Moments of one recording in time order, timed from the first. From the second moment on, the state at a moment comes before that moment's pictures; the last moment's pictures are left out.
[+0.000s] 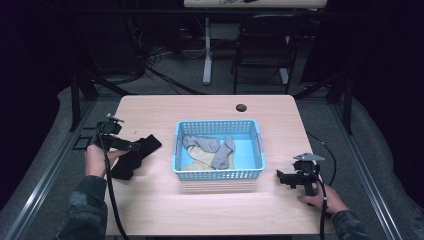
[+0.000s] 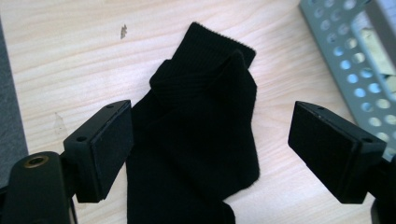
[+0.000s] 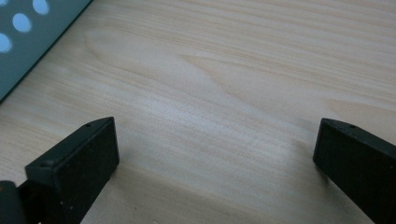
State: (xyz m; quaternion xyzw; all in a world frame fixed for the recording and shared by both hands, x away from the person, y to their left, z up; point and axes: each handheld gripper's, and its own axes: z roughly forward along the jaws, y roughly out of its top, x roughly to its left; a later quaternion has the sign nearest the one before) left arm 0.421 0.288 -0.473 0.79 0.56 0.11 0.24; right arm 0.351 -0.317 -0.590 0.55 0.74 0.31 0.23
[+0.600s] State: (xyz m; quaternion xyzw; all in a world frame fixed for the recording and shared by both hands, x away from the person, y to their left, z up) left arm 0.361 0.283 -0.482 0.79 0.55 0.14 0.25; right arm 0.351 -0.317 -0.590 0.55 0.74 0.31 0.23
